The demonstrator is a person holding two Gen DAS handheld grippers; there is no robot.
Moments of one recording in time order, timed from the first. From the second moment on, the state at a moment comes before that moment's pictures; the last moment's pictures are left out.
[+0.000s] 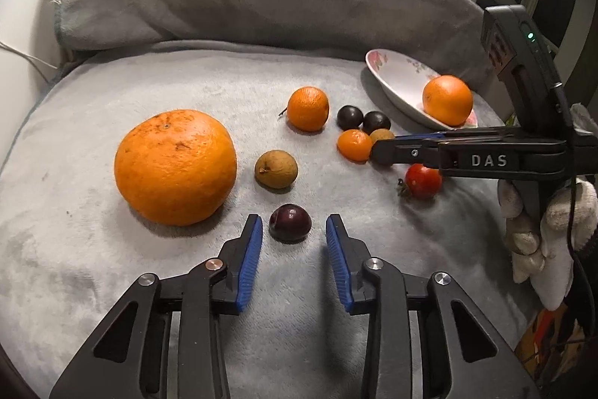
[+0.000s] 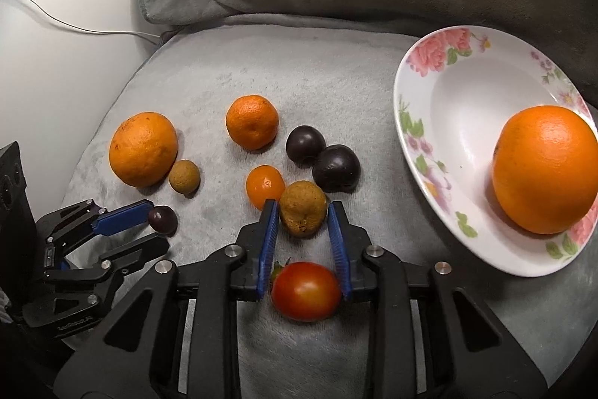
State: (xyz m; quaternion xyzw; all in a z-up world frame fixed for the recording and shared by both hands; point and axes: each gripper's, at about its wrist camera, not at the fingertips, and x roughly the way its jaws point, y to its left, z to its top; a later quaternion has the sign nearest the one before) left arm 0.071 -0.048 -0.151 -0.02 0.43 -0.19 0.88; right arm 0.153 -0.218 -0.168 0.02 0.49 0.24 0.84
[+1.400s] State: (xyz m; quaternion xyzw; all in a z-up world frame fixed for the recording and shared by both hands) left arm 0.086 -0.091 -0.112 -0.03 0.39 -0.24 0.89; right arm 0.119 -0.315 -0.101 0.09 0.38 0.17 0.90
